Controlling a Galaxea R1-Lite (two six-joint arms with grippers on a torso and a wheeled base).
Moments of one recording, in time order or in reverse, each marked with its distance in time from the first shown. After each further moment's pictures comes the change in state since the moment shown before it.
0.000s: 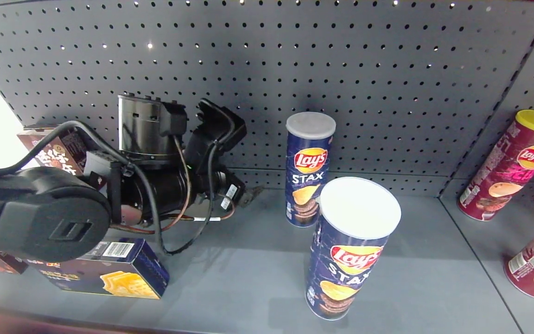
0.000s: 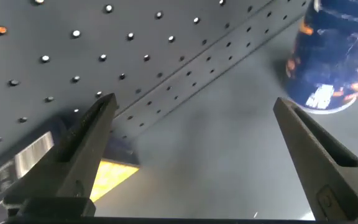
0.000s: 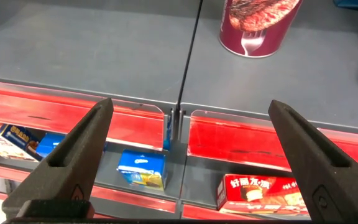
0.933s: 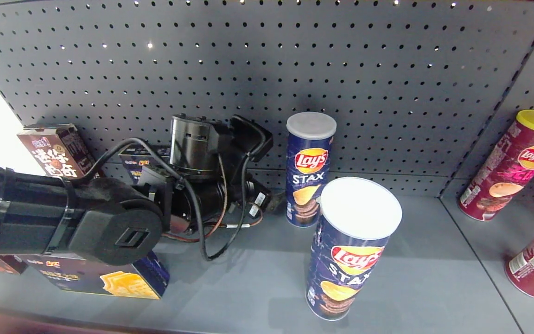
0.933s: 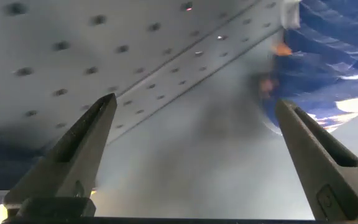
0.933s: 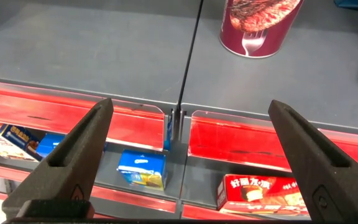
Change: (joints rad) left arm -0.076 0.117 -0.045 -0.049 0.054 -0.078; right arm 0.000 0.000 0.000 0.000 0.000 0.000
